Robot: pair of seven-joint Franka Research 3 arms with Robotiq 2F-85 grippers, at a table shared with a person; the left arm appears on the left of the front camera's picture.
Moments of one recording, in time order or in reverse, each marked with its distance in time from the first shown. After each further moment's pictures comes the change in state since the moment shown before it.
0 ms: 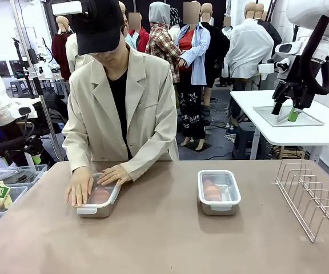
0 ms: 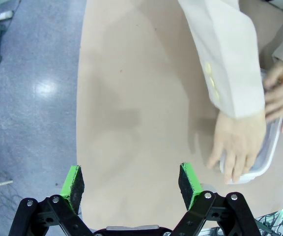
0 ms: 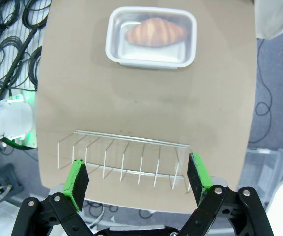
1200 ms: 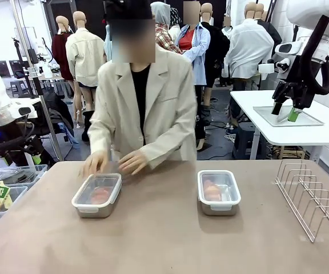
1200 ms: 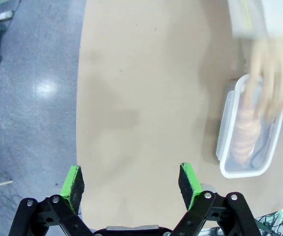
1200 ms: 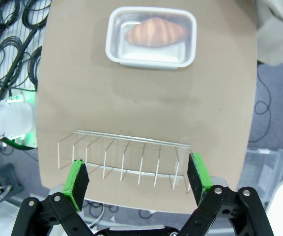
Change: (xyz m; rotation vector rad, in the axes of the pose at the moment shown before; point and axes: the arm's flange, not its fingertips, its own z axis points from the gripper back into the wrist) left arm 0.000 0.000 0.000 0.000 0.000 0.000; right arm 0.000 0.000 0.000 0.000 0.000 0.000
